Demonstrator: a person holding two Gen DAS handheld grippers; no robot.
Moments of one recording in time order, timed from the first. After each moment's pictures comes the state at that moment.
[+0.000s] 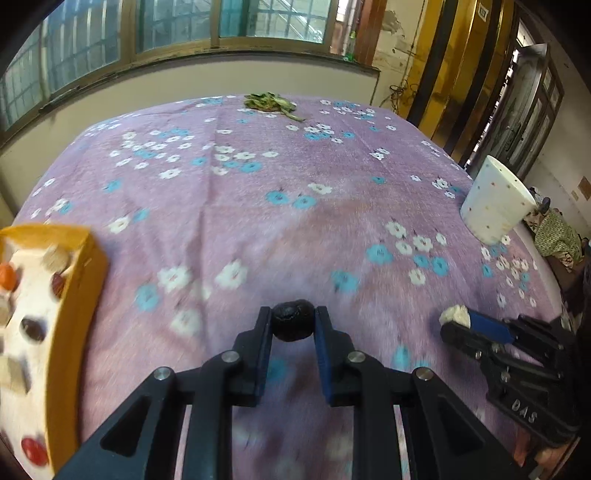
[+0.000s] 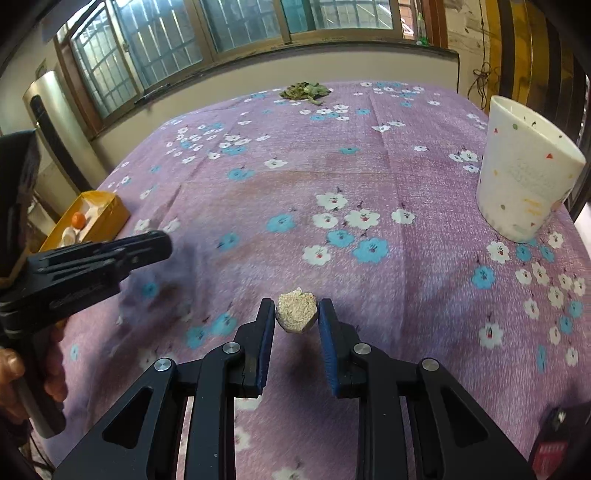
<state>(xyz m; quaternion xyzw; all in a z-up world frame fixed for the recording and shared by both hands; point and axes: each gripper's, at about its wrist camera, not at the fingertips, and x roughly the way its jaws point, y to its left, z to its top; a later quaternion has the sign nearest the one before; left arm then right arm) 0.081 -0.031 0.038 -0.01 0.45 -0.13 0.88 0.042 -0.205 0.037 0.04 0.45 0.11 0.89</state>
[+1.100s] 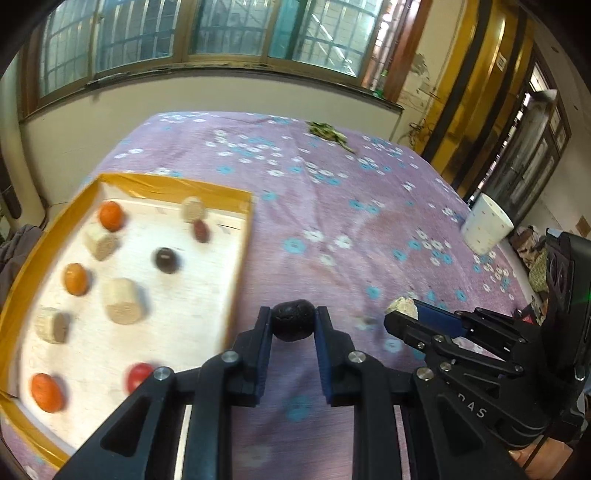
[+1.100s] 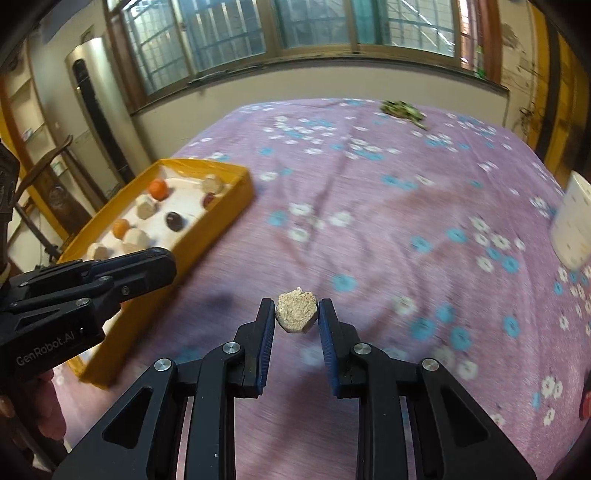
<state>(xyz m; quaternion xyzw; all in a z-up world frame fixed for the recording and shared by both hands) 0.010 0.113 0.075 -0.07 0.42 -0.11 0.90 0.011 -0.034 0.067 -0.01 0.43 0.18 0.88</state>
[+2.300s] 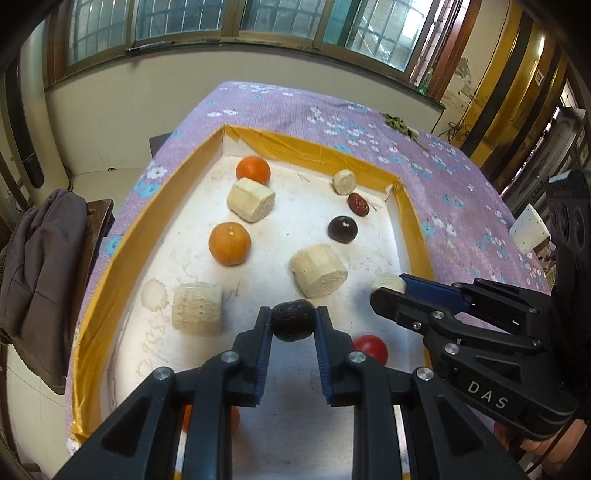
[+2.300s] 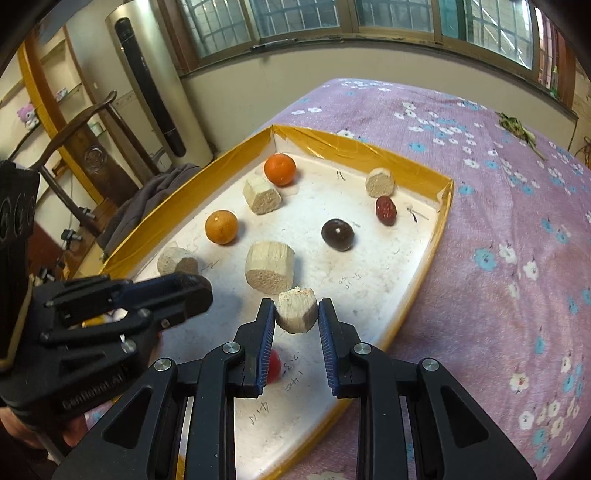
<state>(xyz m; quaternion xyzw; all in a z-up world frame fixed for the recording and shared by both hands) 0.014 0.258 0.038 -0.08 0.47 -0.08 0.88 0.034 0.132 0.048 -0.03 0.47 0.25 0.85</state>
